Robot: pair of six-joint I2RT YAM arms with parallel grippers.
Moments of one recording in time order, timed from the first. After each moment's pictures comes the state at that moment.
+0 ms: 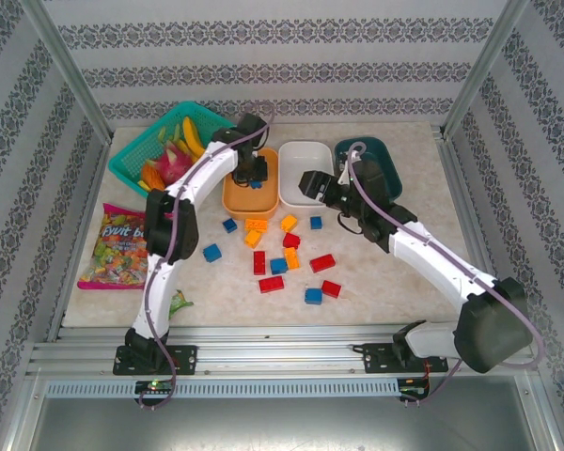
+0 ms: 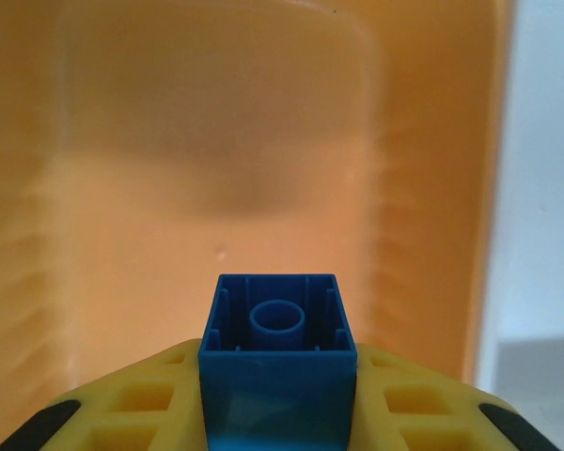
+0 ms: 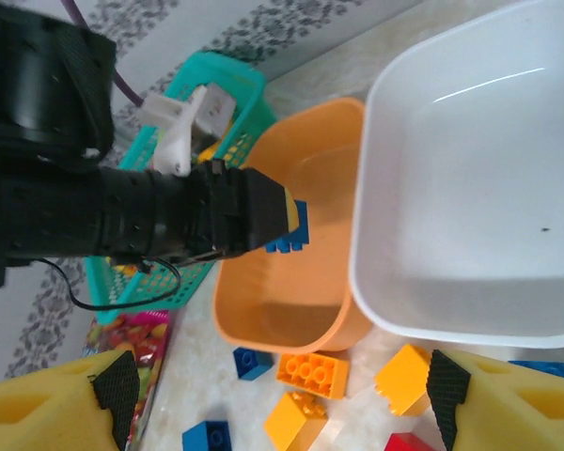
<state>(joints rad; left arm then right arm) -0.38 2.37 2.22 -1.05 0.01 -0.49 0.44 1.32 0.96 -0.09 -0.17 0.76</state>
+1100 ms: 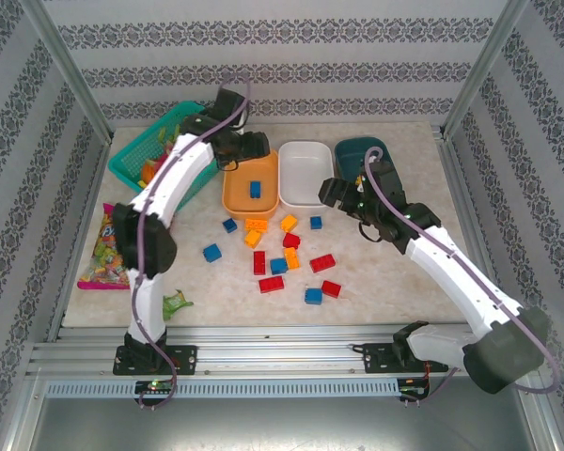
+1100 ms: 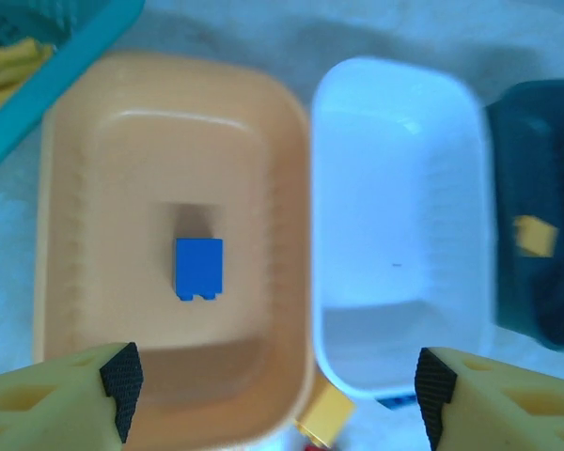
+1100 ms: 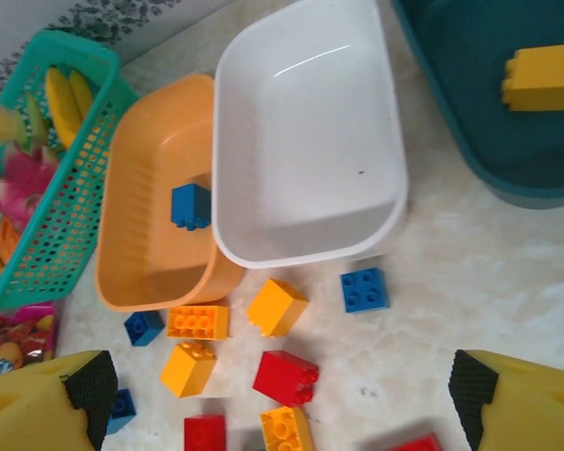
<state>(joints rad) -0.35 1.99 2.08 -0.99 0.10 -0.52 0.44 1.18 1.07 -0.58 0.03 0.71</state>
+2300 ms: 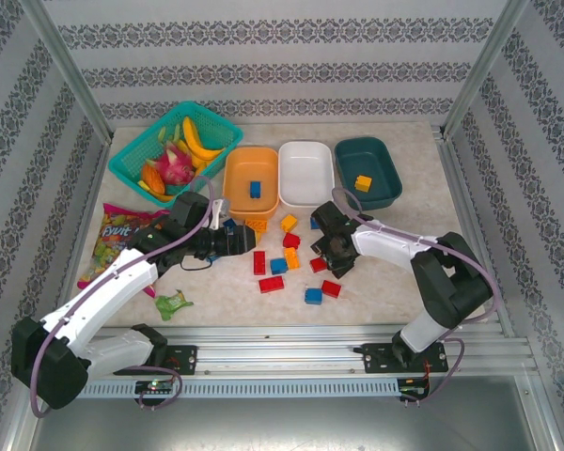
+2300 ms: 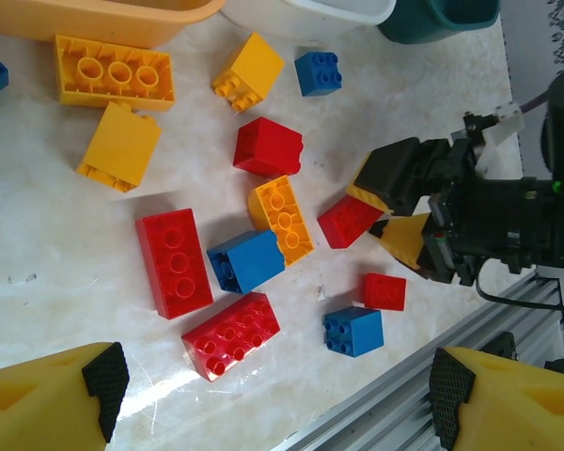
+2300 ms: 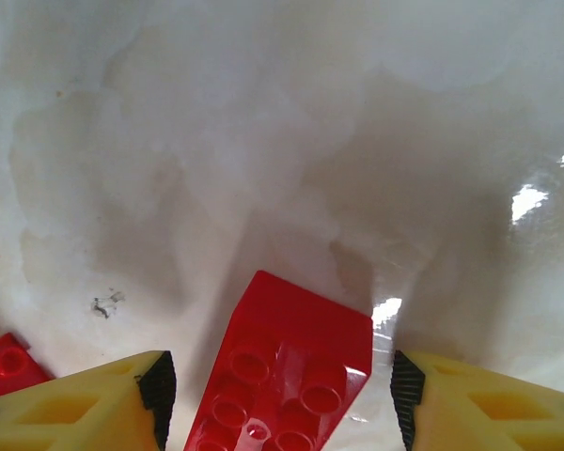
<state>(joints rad) -0.49 1.10 0.89 -0.59 0.35 -0.61 0.57 1.62 0.89 -0.61 -0.02 1.50</state>
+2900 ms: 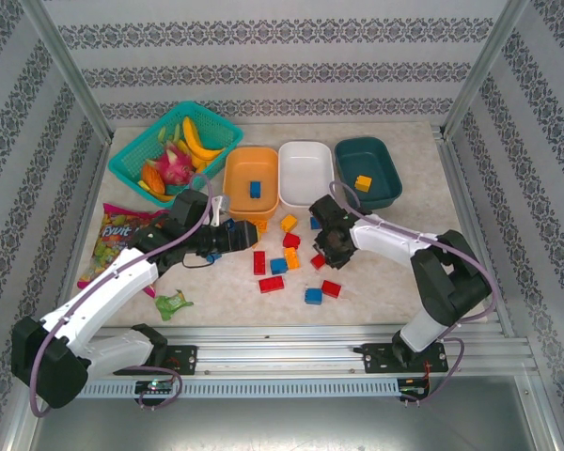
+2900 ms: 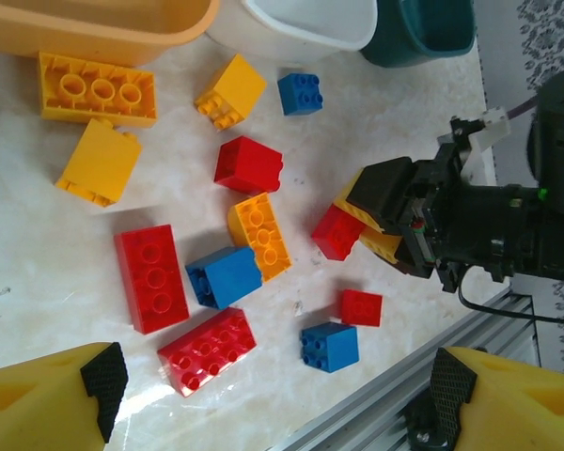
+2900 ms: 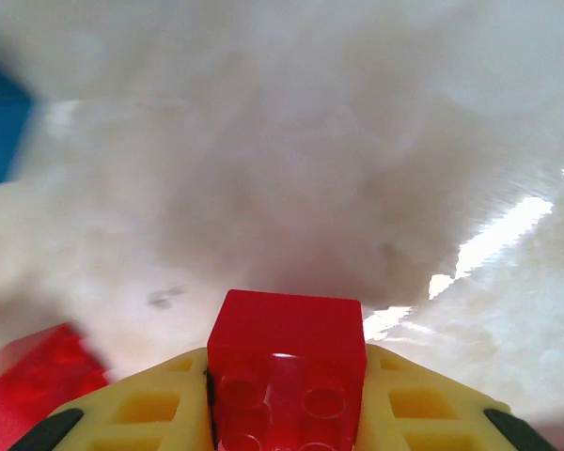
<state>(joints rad) -0.50 1.12 0.92 -0.56 0.34 -0.68 0.57 1.61 0.99 -0.67 0.01 1.43</state>
